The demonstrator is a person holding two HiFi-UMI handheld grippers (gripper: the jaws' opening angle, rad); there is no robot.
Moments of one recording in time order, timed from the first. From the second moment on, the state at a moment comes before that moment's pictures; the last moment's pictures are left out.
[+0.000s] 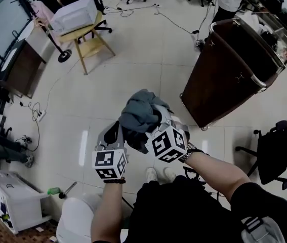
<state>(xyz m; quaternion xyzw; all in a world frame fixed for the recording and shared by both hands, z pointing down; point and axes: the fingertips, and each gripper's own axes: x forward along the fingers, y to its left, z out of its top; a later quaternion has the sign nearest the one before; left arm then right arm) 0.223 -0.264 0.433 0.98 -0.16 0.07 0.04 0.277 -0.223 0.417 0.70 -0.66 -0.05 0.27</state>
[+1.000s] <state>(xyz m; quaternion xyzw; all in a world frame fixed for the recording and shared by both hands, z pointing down) 0.304 -0.135 0.335 0.99 0.14 0.04 -0.01 0.325 -0.052 0.311 0.88 -0.41 0.00 0.24</state>
